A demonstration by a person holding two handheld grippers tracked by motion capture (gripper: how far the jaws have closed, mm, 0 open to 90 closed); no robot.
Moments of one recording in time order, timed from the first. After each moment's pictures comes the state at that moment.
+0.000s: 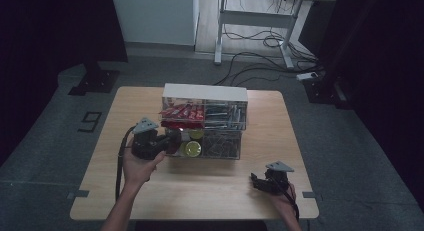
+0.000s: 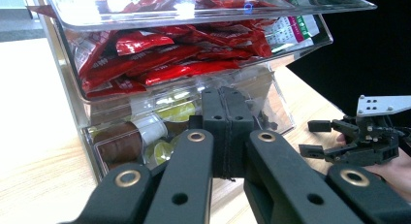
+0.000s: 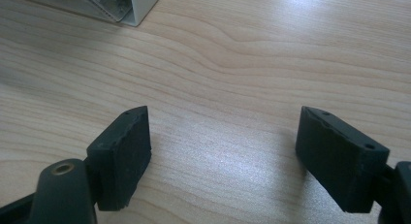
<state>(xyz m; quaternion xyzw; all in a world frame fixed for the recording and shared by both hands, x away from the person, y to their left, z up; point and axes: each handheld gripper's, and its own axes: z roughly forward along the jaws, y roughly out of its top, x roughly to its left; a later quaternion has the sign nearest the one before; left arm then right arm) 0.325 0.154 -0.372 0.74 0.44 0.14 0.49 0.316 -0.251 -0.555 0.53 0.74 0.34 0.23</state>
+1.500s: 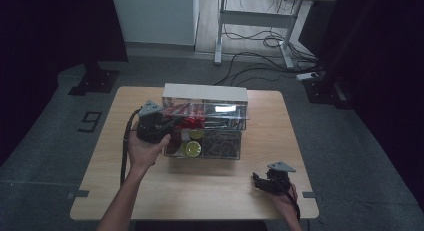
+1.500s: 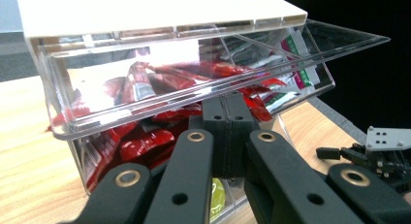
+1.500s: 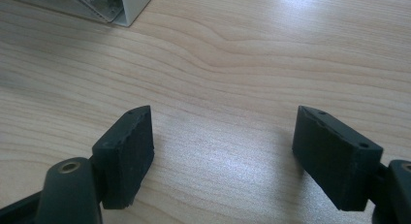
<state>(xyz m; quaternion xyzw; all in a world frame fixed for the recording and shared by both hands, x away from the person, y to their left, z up) 0.349 0.141 -0.339 0.73 0.43 0.17 0.50 0.316 -0.256 -0.555 0.53 0.74 0.34 0.24</state>
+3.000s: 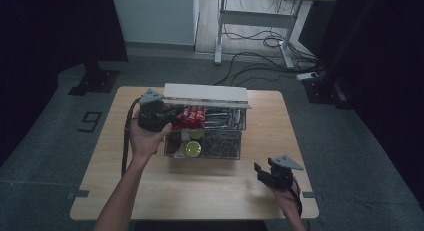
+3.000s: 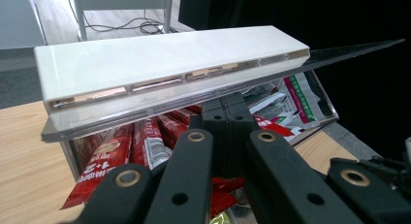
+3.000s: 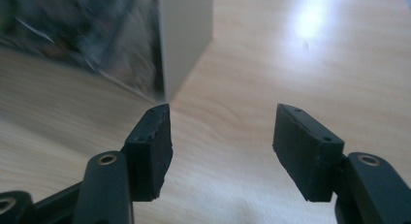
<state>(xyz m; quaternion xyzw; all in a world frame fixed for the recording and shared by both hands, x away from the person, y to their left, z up) 0.368 0.138 -0.321 0.72 0.43 0.18 0.51 0.310 -0.250 -0.506 0.50 0.71 0.41 0.26</state>
